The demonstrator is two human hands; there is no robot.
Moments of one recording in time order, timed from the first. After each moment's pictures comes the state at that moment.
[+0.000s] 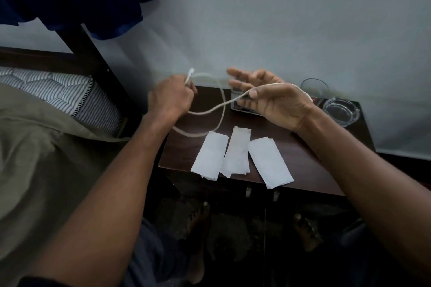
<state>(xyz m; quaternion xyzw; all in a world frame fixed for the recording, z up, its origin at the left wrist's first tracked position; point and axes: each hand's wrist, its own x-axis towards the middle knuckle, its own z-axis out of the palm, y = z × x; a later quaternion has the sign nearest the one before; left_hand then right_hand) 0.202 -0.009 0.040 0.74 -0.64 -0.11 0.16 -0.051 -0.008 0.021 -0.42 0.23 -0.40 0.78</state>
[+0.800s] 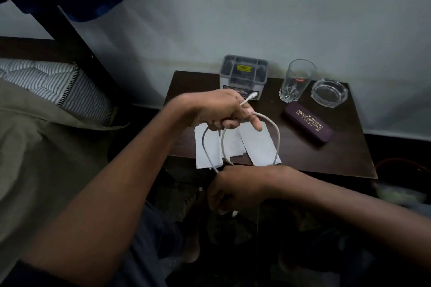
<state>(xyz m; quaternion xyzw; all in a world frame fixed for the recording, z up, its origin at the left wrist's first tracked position) 0.122 0.031 0.052 0.44 -0.65 -0.62 -0.01 -0.009 0.133 -0.024 -0.84 0.29 0.17 0.42</state>
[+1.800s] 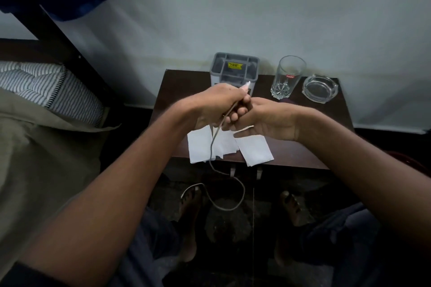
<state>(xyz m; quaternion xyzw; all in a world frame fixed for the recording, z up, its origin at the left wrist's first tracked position) 0.091 0.034 0.037 0.50 -0.55 -0.66 0.14 -0.073 0.061 0.019 -0.51 0.45 -0.16 0.72</state>
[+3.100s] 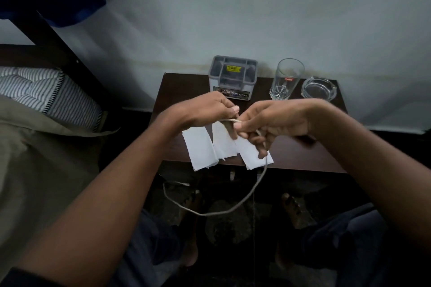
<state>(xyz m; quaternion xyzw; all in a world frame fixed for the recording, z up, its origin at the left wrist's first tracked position) 0.115 0.025 0.030 0.46 -0.73 -0.50 0.03 -0.094 0.048 0.036 -0.57 0.42 0.02 0.70</state>
